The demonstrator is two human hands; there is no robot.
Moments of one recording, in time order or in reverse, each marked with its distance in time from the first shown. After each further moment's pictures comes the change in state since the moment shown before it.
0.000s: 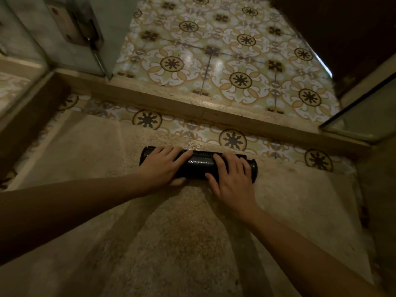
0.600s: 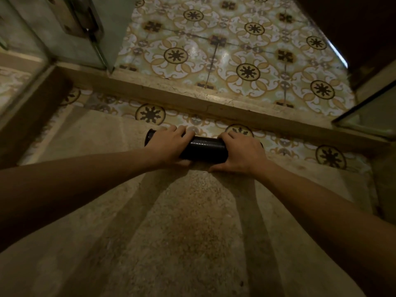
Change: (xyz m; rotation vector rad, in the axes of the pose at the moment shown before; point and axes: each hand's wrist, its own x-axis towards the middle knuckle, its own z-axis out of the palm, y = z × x) left_hand 0.046 -0.026 -0.011 0.036 -0.015 -0.048; right_hand 0.094 0.037 -0.010 -0.060 -0.305 -0.162
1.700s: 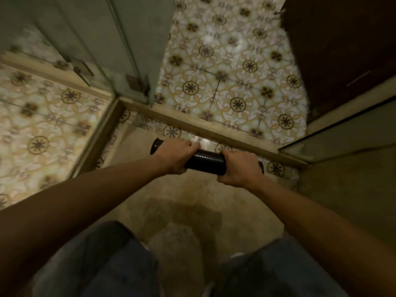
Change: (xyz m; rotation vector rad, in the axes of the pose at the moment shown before) left_hand -0.080 0.020 -0.344 -0.135 -0.213 0.010; right_hand -0.087 -0.057 -0.349 0.049 -0.295 0.034
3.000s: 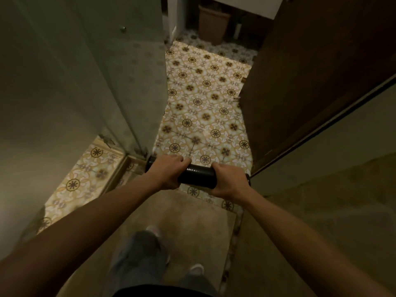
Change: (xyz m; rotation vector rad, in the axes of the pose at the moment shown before) left_hand -0.071 0.124 -0.484 0.107 0.072 -0.129; right_hand -0.198 0.081 -0.442 0.050 0.167 -0.122
